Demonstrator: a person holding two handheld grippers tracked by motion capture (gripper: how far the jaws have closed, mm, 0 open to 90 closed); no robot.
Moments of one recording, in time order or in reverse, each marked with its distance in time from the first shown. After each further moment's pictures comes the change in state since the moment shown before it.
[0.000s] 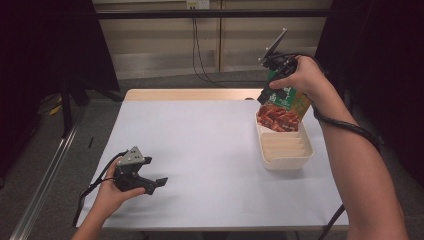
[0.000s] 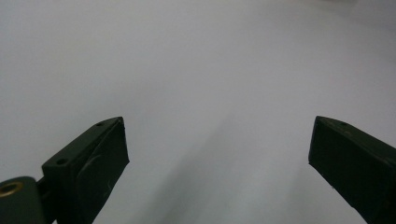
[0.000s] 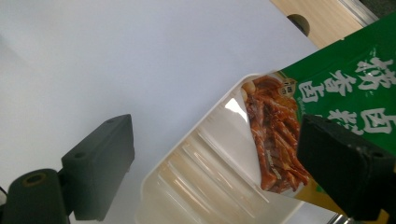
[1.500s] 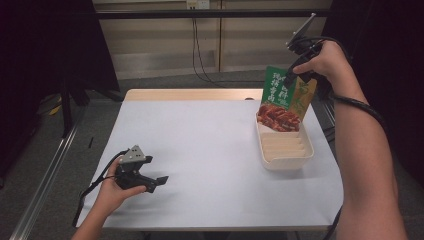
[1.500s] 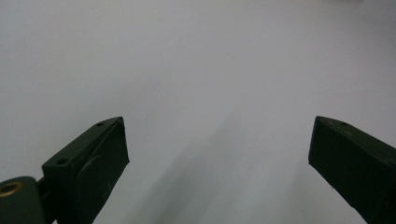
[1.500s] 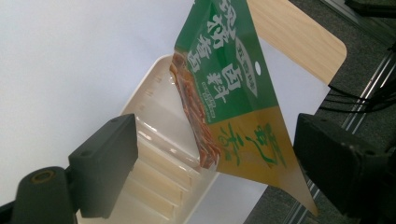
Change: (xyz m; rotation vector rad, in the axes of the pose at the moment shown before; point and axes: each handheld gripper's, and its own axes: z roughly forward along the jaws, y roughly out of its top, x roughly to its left) left arm 0.006 0.000 0.006 0.004 -0.006 -0.006; right arm -0.079 -0.012 -0.020 0.040 -0.115 0.154
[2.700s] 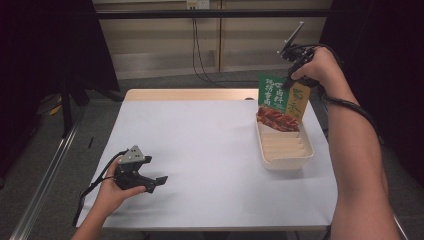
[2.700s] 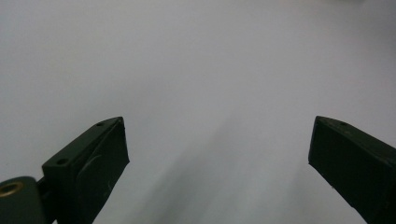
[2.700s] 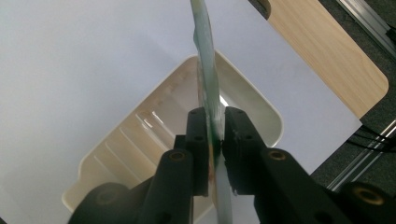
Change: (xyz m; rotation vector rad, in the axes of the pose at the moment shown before) left arm 0.000 -0.001 -0.002 0.006 0.022 0.015; right arm 0.006 0.005 0.023 0.020 0.109 -0.167
